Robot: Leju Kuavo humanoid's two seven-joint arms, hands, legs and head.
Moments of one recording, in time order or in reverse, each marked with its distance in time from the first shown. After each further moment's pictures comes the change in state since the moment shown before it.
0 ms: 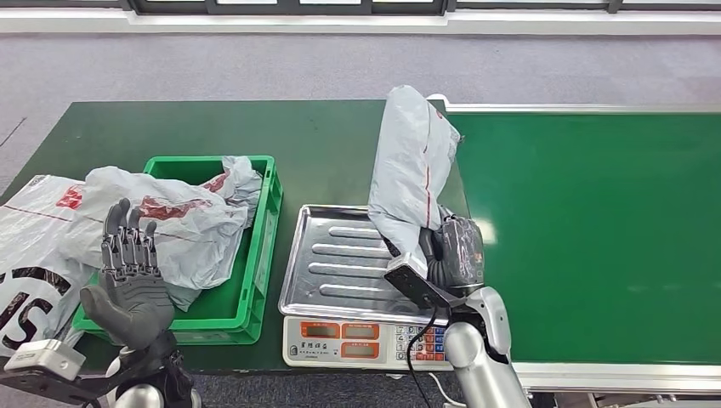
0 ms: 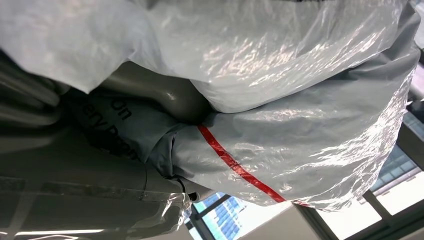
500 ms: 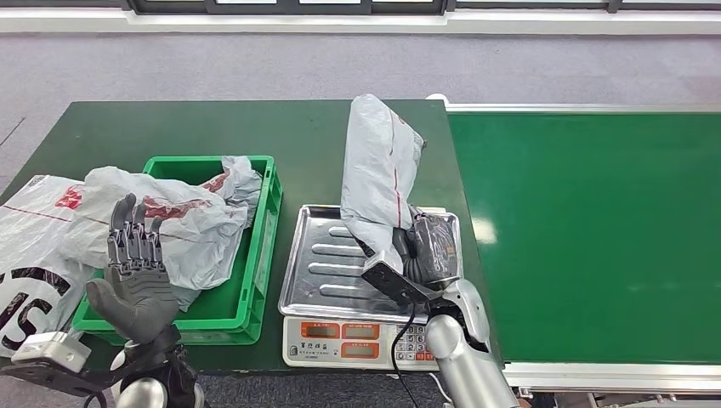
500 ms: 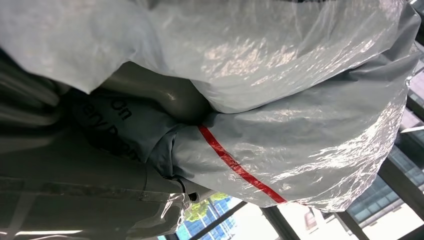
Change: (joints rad) left arm -0.024 -0.002 -0.002 0.022 0.002 -0.009 -0.001; right arm -0.068 0.028 0.048 0.125 -0.026 0.026 -0.018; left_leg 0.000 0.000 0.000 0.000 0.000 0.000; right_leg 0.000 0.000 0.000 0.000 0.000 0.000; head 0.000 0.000
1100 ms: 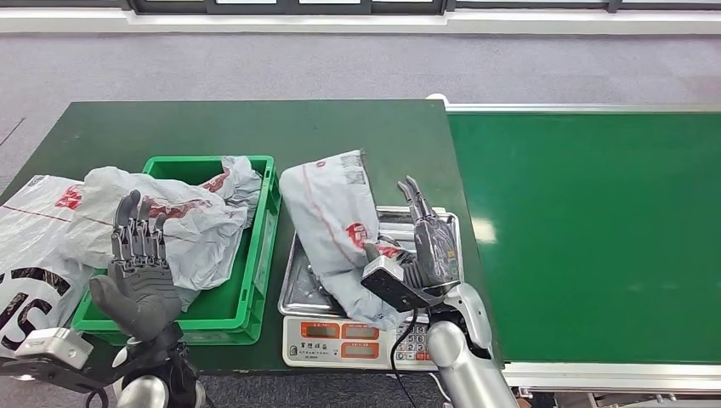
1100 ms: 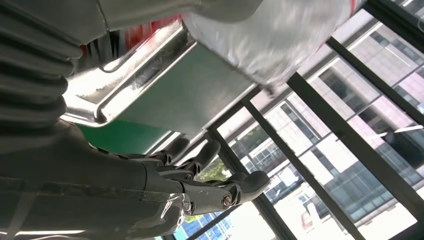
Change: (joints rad) left arm -0.009 -0.003 -0.004 0.000 -0.007 -0.015 0.012; right arm 0.045 -0.015 0.032 -0.091 -0.005 0.025 0.027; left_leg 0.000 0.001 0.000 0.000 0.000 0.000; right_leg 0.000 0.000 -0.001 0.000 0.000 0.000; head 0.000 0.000
